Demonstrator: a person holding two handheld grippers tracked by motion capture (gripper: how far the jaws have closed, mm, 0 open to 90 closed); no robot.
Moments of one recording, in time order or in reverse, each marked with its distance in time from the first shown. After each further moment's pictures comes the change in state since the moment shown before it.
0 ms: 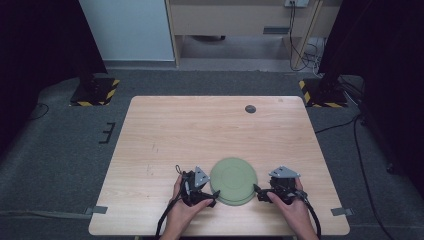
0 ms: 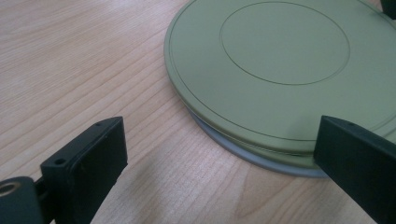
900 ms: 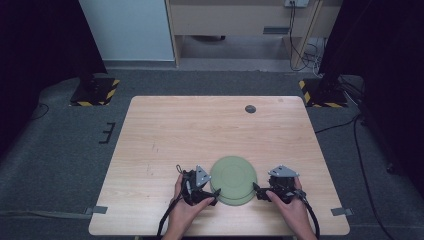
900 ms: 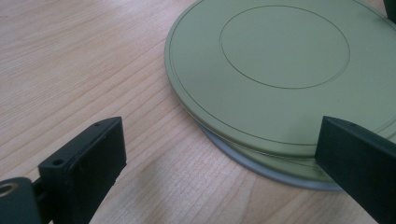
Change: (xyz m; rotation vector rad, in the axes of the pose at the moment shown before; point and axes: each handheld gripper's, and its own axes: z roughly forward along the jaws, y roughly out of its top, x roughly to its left) left arm -0.001 0.003 0.003 -0.009 0.039 -0.005; right arm 0.001 0.002 0.003 -0.009 -0.014 0.009
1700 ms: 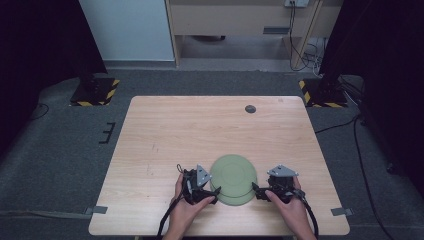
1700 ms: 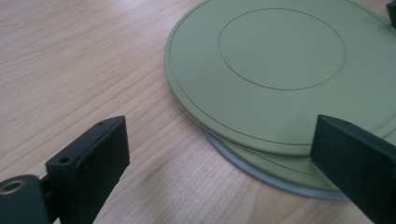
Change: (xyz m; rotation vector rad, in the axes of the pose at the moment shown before) left arm -0.001 0.003 0.001 -0.009 0.025 0.008; right arm 0.002 0.001 0.001 0.005 0.010 0.002
